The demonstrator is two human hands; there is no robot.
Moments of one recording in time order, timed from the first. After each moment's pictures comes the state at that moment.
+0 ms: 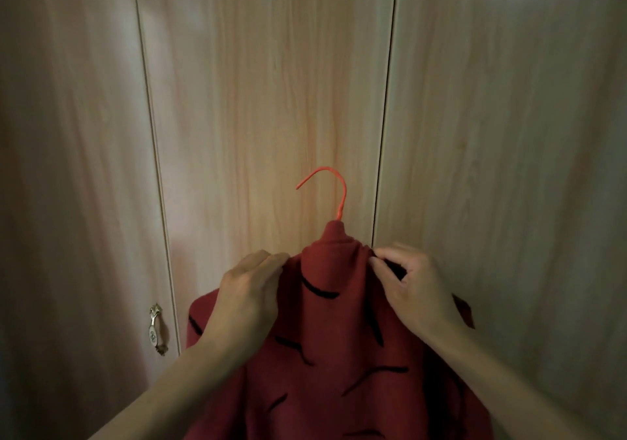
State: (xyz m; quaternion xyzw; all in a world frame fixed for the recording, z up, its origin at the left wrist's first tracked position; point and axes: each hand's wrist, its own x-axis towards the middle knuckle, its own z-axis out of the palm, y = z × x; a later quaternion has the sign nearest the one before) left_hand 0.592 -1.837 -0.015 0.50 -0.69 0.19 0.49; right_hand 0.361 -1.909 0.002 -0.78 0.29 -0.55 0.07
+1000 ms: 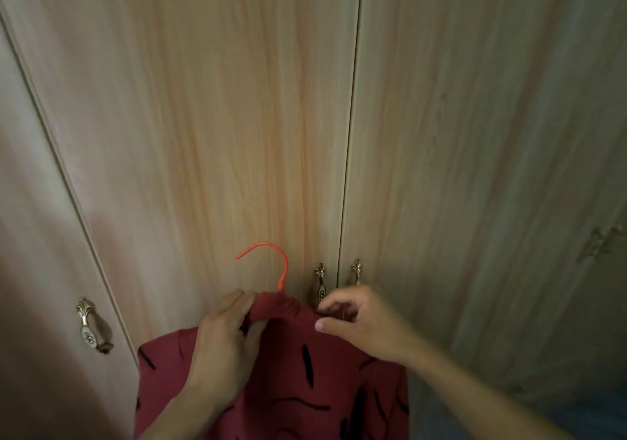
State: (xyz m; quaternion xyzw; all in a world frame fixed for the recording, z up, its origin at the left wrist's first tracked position) left_hand 0.633 -1.863 -0.135 0.49 -0.73 -0.03 0.47; right_hand 0.392 -1.888 -0.111 -0.79 0.42 -0.34 0.28
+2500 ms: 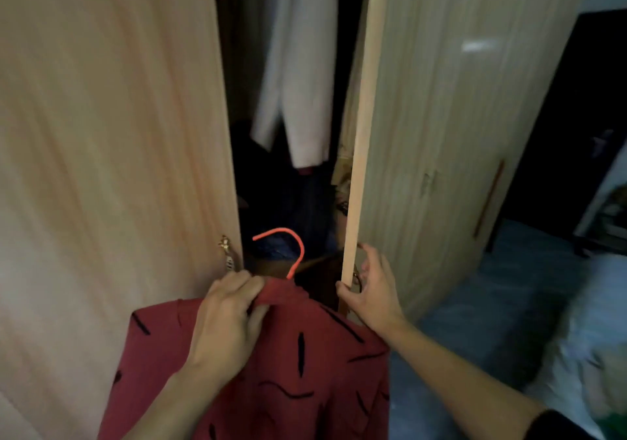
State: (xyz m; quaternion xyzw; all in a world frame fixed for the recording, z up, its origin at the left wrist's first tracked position) left_hand 0.548 -1.823 -0.134 0.32 -0.86 -0.02 0.40; right_hand 0.289 -1.789 -0.171 -0.54 0.67 -0.50 0.05
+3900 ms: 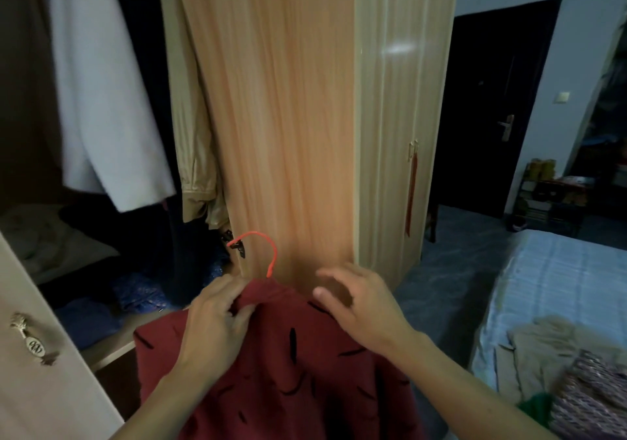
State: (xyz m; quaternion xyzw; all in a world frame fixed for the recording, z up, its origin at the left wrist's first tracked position) left_hand 0.255 -1.783 -0.118 0.25 -0.85 -0.11 0.45; right_hand 0.041 -1.660 -0.116 -0.63 0.65 -0.41 -0.08
